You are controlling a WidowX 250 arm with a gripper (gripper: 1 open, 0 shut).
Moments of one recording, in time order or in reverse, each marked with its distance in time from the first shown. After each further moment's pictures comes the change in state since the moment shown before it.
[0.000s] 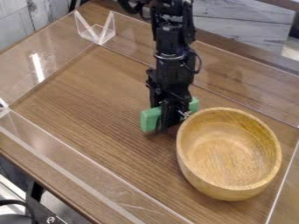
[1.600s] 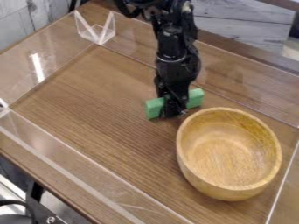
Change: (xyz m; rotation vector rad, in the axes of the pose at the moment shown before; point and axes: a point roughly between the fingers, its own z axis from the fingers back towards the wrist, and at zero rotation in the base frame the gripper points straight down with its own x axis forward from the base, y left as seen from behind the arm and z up) arm 0.024 0.021 -0.003 0.195 -0.144 -0.185
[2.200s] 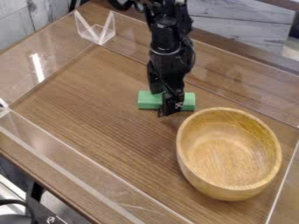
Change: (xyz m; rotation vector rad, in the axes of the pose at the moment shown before) arm 0.001 0.003 0.011 0.036 -0.028 -0.012
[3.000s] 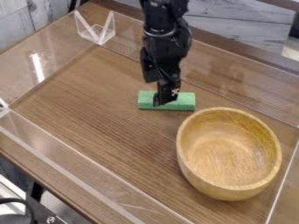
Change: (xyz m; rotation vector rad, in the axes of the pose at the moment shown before) arm -0.008 -0.001 0.030 0.003 0.012 0.031
